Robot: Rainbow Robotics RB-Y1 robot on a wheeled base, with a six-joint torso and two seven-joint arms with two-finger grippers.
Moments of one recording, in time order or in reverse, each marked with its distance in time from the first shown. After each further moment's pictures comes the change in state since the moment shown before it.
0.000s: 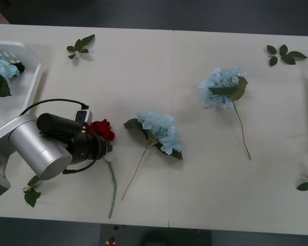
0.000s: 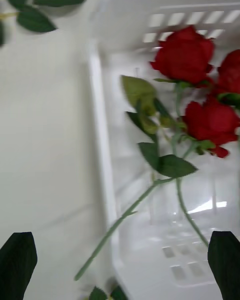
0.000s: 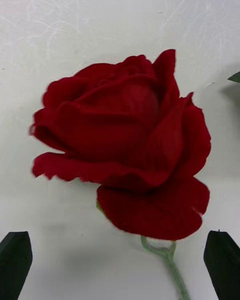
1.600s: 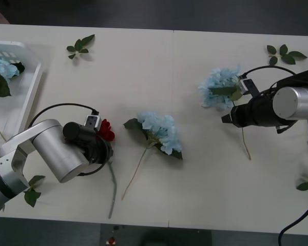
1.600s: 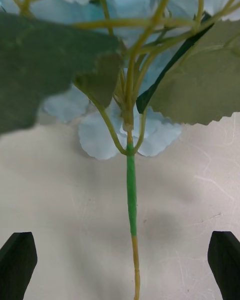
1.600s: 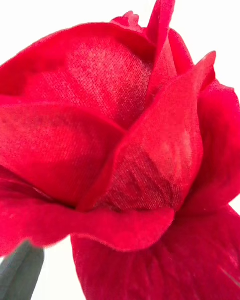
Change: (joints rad) right arm -0.054 0.530 0.354 0.043 0.163 -0.276 0.304; left arm -0.085 -0.040 -0.146 0.122 -0.116 0.000 0.023
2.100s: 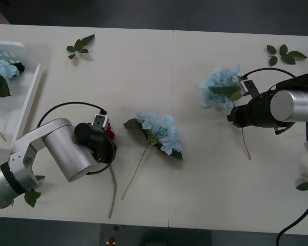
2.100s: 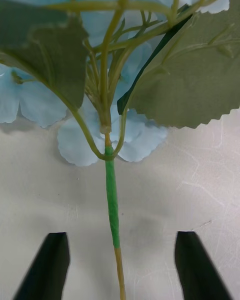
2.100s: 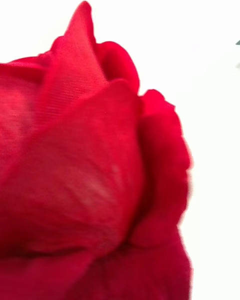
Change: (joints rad) right arm 0.000 0.013 0.000 0.037 0.031 -0.058 0.000; left arm -0.061 -0.026 -0.069 0.040 -0.024 0.000 0.000
